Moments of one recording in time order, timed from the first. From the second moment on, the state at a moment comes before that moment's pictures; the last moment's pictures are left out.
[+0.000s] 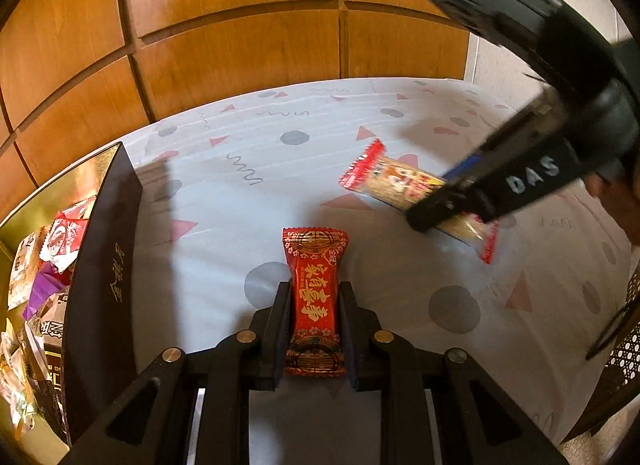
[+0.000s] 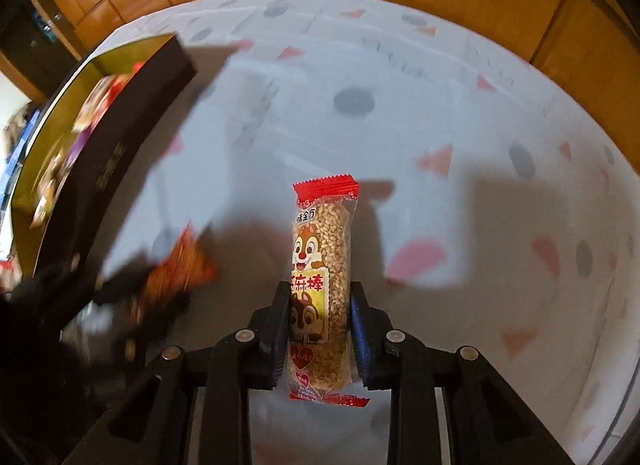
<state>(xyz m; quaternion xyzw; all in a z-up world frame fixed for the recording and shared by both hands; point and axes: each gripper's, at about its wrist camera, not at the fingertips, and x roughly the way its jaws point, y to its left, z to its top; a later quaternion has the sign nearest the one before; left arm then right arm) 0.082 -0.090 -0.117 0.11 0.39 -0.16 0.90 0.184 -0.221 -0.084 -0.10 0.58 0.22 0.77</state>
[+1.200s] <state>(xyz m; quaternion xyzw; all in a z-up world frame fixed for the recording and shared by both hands) 0.077 -0.080 -0.099 0.10 0.43 -0.16 0.88 0.142 -0.216 -0.084 -0.19 0.51 0.20 0.81</state>
